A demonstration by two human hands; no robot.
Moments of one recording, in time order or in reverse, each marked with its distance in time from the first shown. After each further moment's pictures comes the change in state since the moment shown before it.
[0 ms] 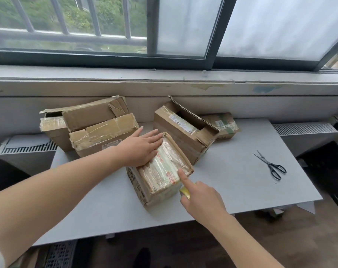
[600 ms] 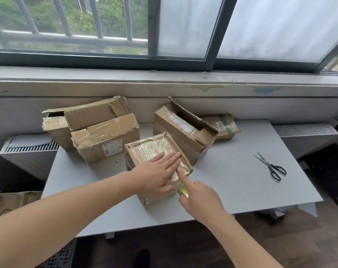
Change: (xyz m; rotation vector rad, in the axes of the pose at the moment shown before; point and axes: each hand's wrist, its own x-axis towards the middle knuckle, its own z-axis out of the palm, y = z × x) left_hand -0.020 0.080 0.011 -0.079 -0.052 0.163; right_hand 0.004 0.005 0.004 0.012 0.020 -0.042
